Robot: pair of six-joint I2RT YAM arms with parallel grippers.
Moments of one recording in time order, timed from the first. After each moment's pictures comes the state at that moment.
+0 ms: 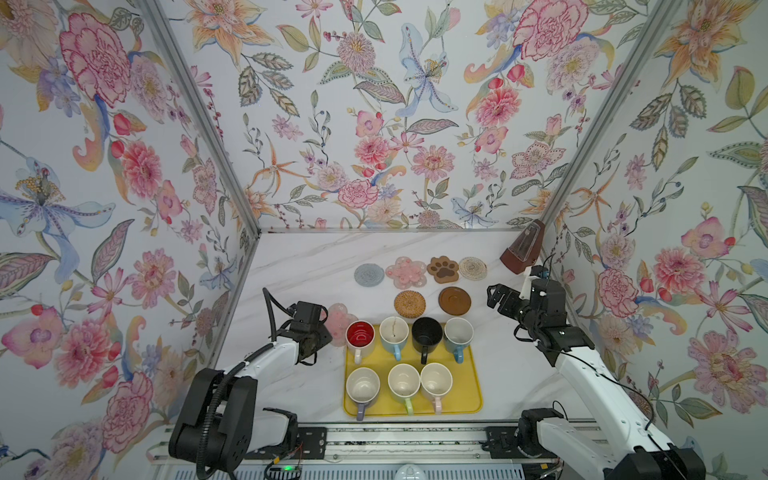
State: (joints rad) left arm -0.20 1.30 0.53 -0.29 -0.07 -0.77; right arm 0.11 0.98 0.70 -0.30 -0.03 0.46
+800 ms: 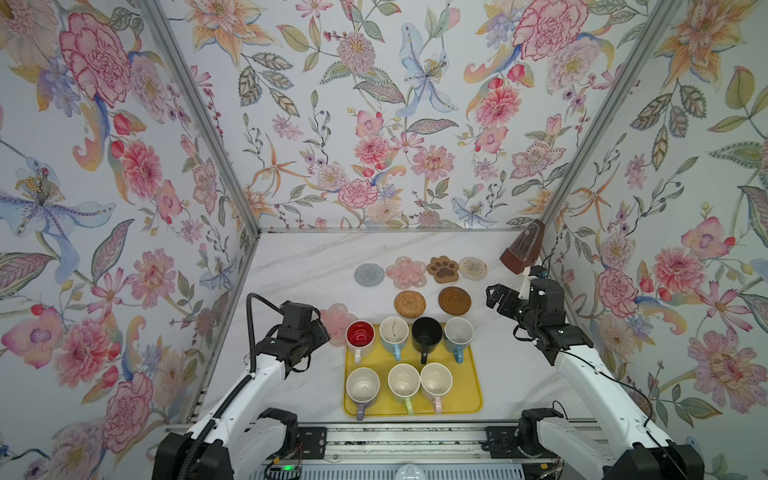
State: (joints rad) left arm -0.26 1.00 0.53 -0.48 -0.03 -0.78; right arm 0.11 1.00 0.70 -0.30 -0.04 0.47
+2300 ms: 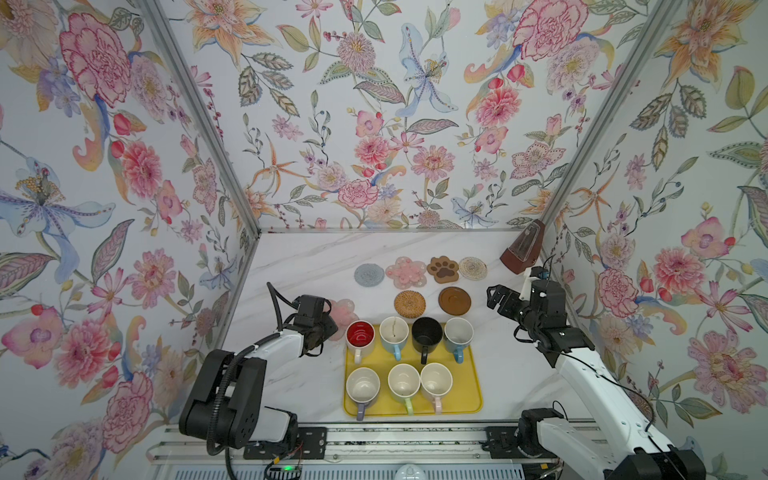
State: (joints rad) left arm -0.23 1.44 0.58 -0.12 0.00 -0.85; right arm 0.11 0.97 0.69 -0.30 -0.04 0.47
